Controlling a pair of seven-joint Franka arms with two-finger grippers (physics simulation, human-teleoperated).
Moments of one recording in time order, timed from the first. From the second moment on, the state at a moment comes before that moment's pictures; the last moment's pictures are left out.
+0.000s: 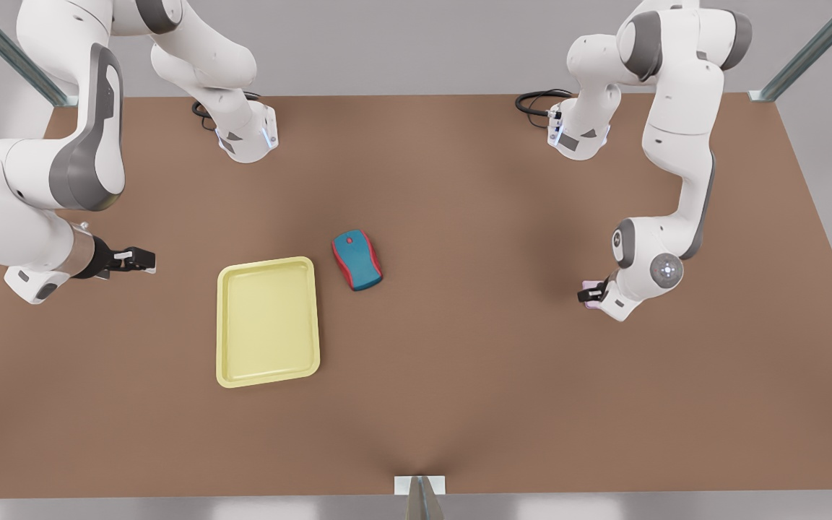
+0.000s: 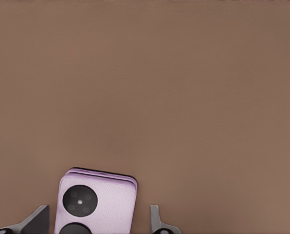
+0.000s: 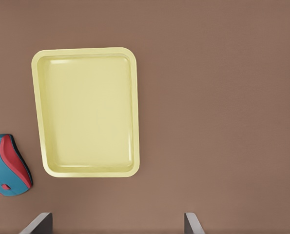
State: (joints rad) left arm -0.14 0.45 0.09 -2.15 -0.13 2.45 -0.10; right arm -0.13 0.22 0.11 -1.46 0.00 1.51 -0.14
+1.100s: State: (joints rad) left arm -0.12 0.48 0.09 -2.15 -0.12 2.46 0.04; right arm -0.13 0.22 0.11 -1.46 0.00 1.51 -0.15
